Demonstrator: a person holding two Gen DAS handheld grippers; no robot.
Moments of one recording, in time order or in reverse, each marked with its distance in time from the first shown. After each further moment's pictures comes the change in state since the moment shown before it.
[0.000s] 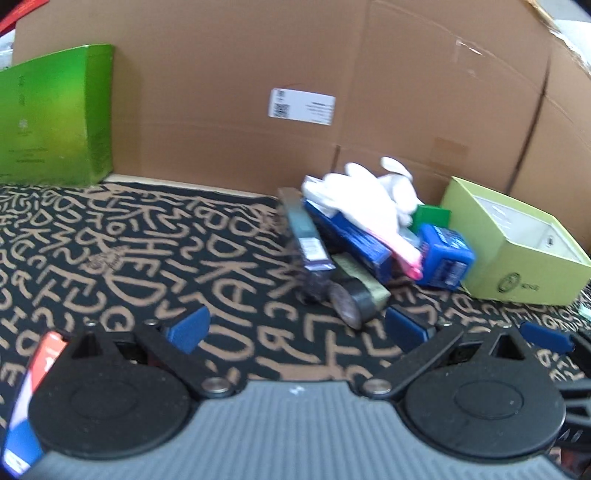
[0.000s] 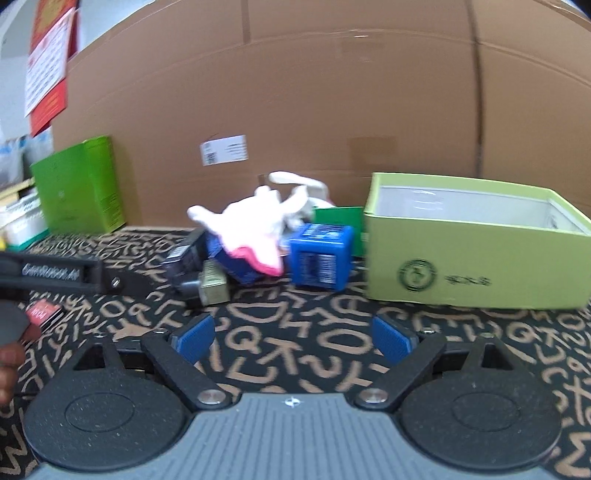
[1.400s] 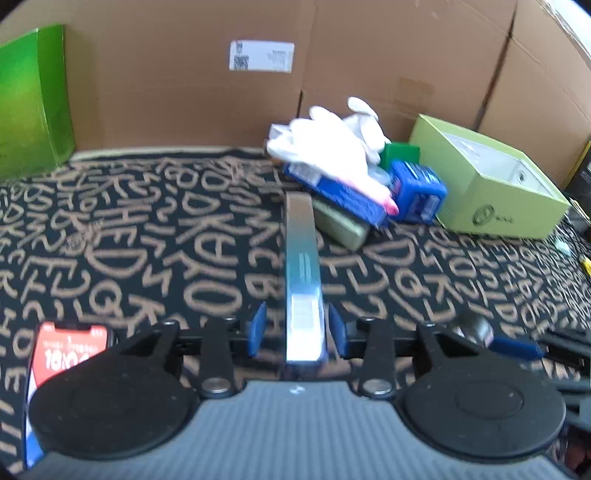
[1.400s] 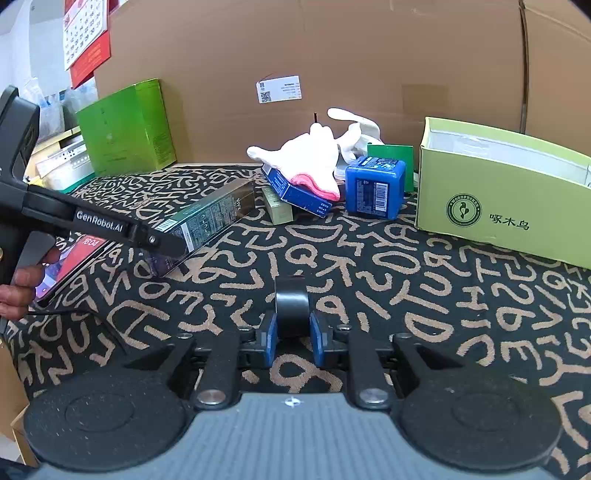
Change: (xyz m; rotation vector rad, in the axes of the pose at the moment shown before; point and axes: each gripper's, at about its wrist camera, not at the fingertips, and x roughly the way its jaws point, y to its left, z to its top) left arm 0.001 0.001 0.000 0.124 0.177 -0.111; right arm -0.019 0.006 -0.030 -0.035 0.171 0.136
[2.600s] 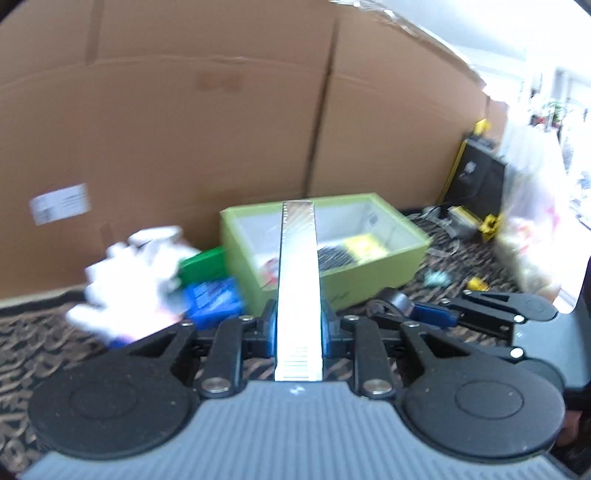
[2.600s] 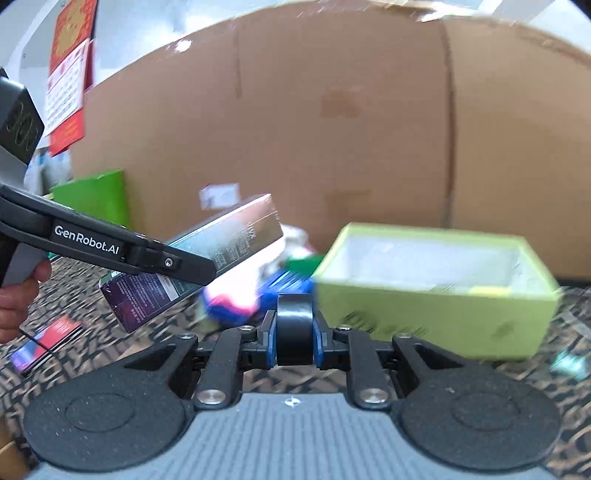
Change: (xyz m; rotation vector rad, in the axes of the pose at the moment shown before) left arm -0.031 -0.162 0.086 0.262 -0.131 -0.324; right arm -0.069 -0.065 0.049 -0.001 -0.264 -0.129
